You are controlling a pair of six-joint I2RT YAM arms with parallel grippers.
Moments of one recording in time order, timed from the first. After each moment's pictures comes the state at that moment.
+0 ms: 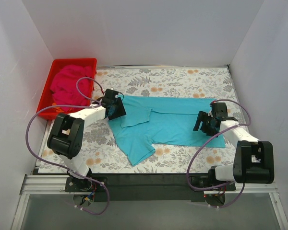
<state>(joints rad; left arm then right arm) -0.37 1.70 1.01 -0.23 -0.08 -0.62 0.02 1.29 0.66 -0.40 -0.12 0.32</state>
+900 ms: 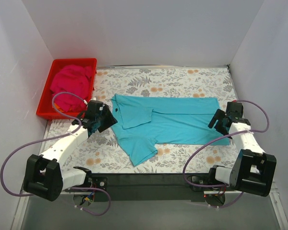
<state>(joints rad) -0.31 1.21 0.78 -0.39 -0.03 -0.78 -0.17 1.23 0.70 -0.49 0.05 0.33</state>
